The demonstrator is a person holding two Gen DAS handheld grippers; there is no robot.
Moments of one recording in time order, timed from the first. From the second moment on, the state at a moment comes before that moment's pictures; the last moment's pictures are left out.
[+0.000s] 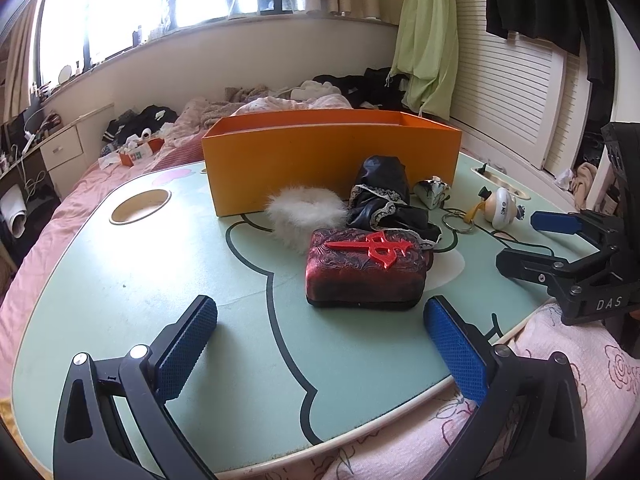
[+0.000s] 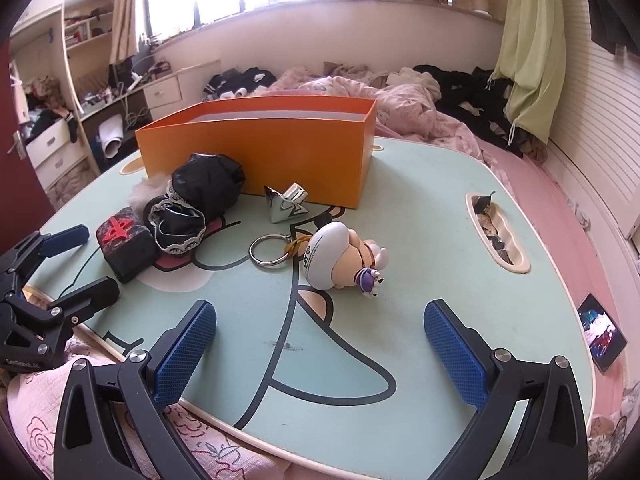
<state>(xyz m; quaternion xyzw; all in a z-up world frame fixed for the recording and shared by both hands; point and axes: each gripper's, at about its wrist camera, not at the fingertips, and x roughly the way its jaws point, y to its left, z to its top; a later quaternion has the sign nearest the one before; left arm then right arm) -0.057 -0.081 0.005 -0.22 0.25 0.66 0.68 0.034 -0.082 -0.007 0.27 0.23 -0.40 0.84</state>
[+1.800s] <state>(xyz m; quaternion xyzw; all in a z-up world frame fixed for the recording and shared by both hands) -0.053 -0.081 0.005 -0.21 0.24 0.65 0.69 0.217 -0.301 0.032 0.29 0.51 -0.33 0.74</state>
